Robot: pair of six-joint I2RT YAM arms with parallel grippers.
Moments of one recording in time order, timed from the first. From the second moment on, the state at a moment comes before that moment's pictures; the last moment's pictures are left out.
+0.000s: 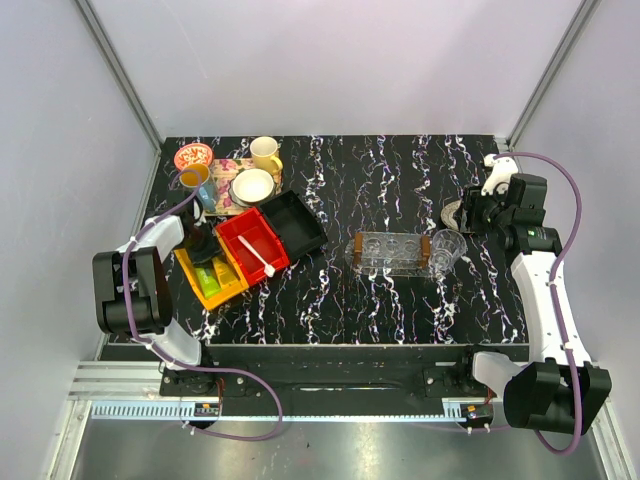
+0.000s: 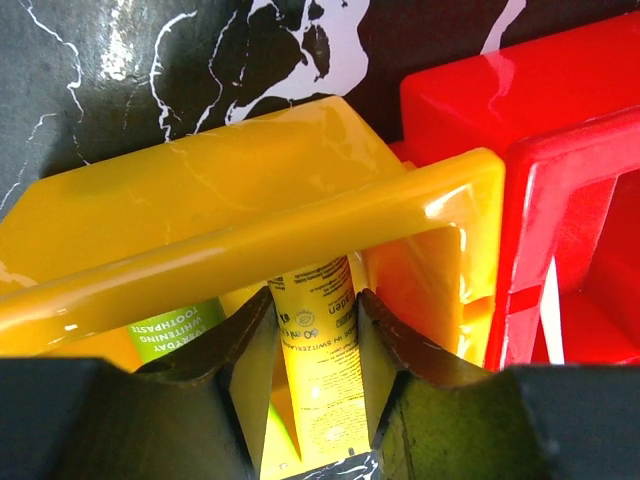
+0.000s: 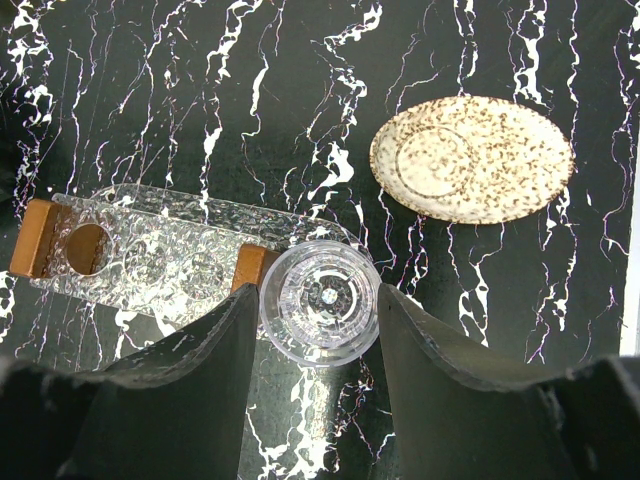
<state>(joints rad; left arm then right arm) 0.13 1.62 0.98 -0.64 0.16 -0.32 -0.12 1.10 1.02 -0.51 -0.27 -0.09</state>
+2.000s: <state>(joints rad) 0.10 1.27 1.25 -0.57 0.34 -0.73 0.32 1.32 1.38 -0.38 -0.63 0.17</state>
